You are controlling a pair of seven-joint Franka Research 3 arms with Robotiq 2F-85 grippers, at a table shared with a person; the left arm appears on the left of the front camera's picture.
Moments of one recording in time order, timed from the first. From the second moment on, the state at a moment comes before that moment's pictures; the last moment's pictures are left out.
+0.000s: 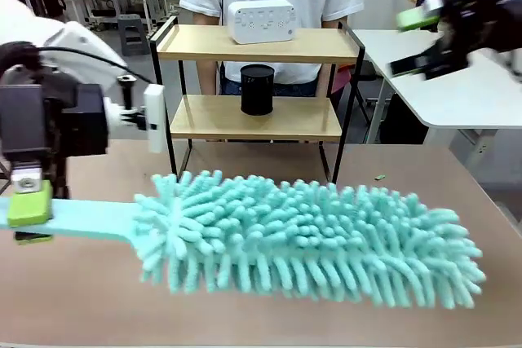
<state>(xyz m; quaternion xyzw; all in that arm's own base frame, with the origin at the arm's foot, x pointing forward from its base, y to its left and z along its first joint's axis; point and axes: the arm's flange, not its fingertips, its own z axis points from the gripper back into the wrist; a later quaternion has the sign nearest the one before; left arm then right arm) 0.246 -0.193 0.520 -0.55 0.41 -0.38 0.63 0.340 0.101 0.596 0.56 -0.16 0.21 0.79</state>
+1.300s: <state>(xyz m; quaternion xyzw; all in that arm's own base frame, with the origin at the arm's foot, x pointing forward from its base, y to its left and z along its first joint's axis) 0.292 -0.204 0.527 -0.55 0.36 -0.42 0.63 0.267 0.183 0.536 0.56 0.12 0.37 0.73</state>
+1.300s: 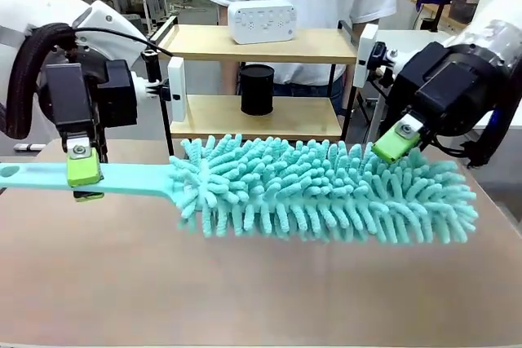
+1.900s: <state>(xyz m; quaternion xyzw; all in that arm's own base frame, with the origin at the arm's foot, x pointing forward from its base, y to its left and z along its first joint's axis) 0.294 -0.201 0.525 -0.56 0.36 -0.42 0.62 0.264 0.183 0.530 0.55 0.15 0.38 0.72</state>
